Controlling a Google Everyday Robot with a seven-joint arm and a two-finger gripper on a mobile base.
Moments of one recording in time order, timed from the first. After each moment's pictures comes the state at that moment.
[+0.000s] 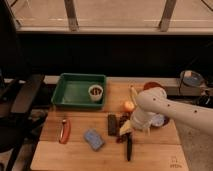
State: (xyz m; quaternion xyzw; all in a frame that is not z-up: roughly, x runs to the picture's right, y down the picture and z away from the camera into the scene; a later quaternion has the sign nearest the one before) arm 0.150 0.246 0.750 -0.35 0.24 0.67 0.60
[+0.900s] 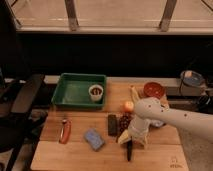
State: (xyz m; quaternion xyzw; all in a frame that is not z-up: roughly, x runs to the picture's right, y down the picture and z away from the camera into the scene) arm 0.145 0.310 0.771 -0.41 0.29 0.66 0.55
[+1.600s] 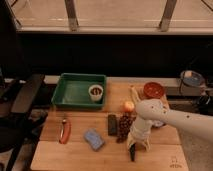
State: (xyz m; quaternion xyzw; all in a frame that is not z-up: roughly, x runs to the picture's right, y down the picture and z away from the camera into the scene) arm 0.151 0.312 0.768 -0.41 0.30 0.67 0.55
